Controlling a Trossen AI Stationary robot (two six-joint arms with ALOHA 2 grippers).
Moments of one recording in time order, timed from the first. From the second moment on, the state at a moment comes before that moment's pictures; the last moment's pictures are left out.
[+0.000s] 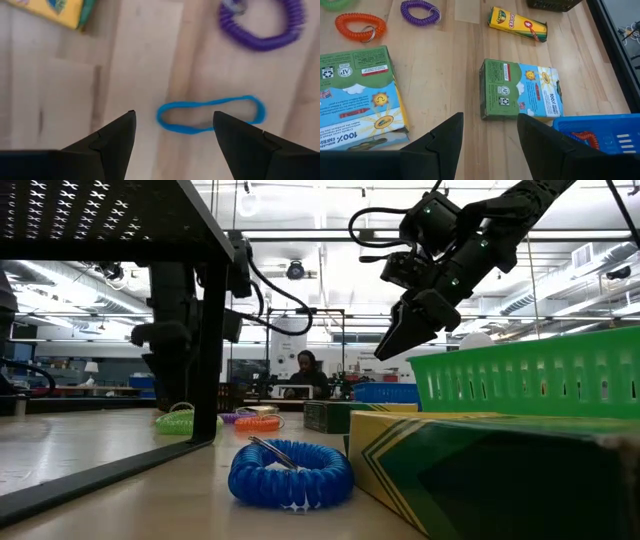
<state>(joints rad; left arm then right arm) 0.20 1.53 0.78 -0.59 -0.06 0.03 -0.19 1.51 0.79 -0.05 0.03 -0.29</state>
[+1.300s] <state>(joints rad) 0.21 1.58 0.78 -0.57 -0.07 0.02 -0.19 1.51 0.79 -0.05 0.03 -0.27</state>
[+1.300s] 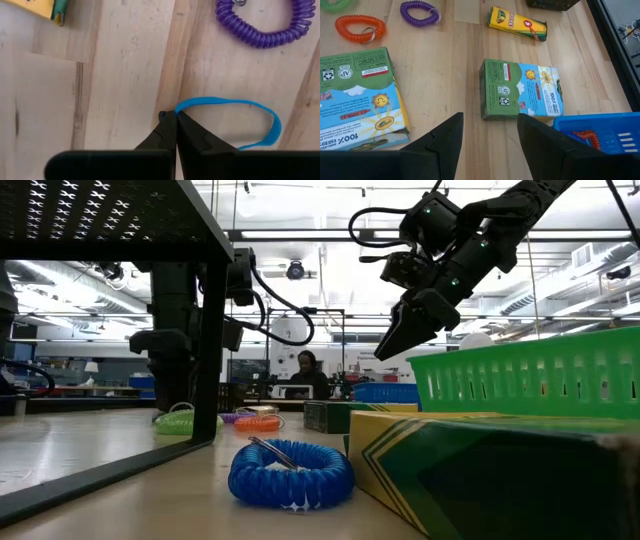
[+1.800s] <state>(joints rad) 0.21 1.48 0.81 -0.58 -0.12 0.02 -0.19 1.51 0.79 -0.05 0.03 -0.27</state>
